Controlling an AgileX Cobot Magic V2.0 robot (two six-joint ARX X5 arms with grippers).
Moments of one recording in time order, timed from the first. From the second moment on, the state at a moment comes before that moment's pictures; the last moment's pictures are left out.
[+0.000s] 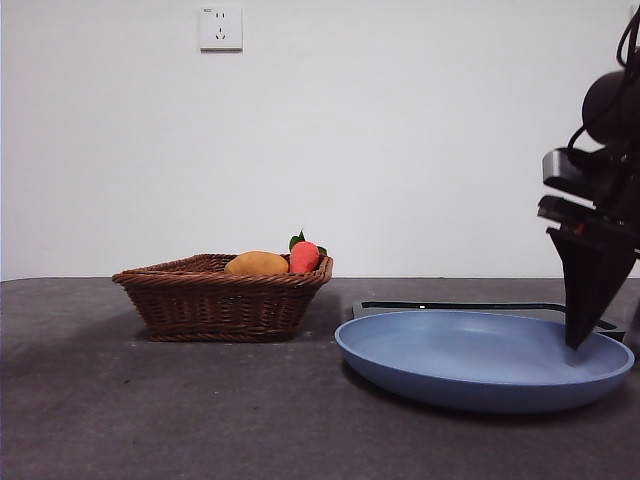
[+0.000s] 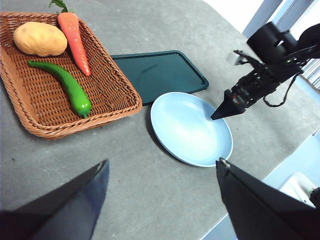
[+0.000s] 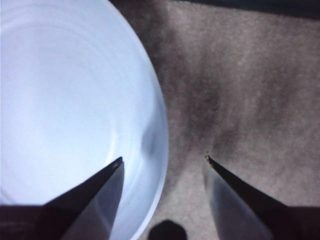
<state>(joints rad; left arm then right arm) -0.09 0.59 0.80 -0.76 0.65 -0.05 0.14 1.61 0.93 -0.65 -0.29 -0.04</state>
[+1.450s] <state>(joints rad) -0.39 1.46 1.23 -0.58 0.16 -0.08 0.01 1.15 0.94 -0.77 -0.39 0.06</state>
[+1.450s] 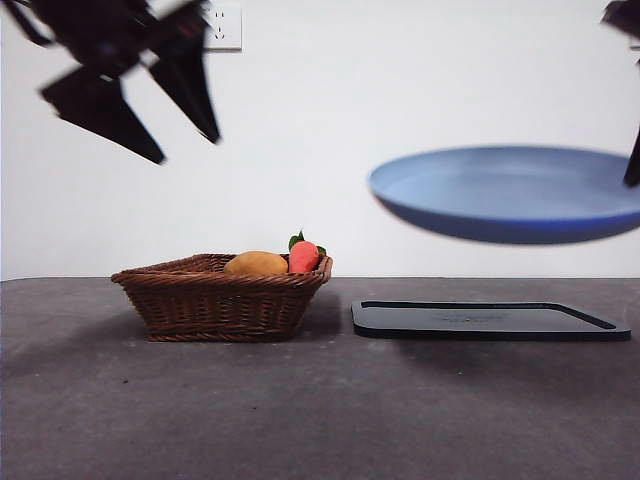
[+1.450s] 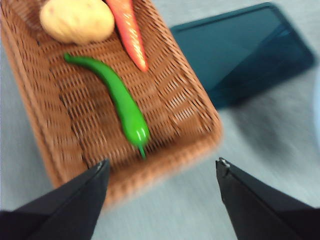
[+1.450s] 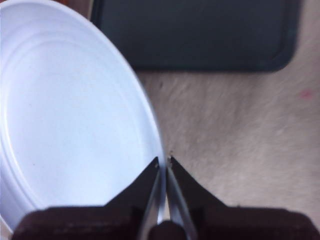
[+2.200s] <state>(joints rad) -0.42 2.02 1.57 -0.66 0.03 -0.08 -0.05 1.00 0.94 -0.82 -0.39 0.07</state>
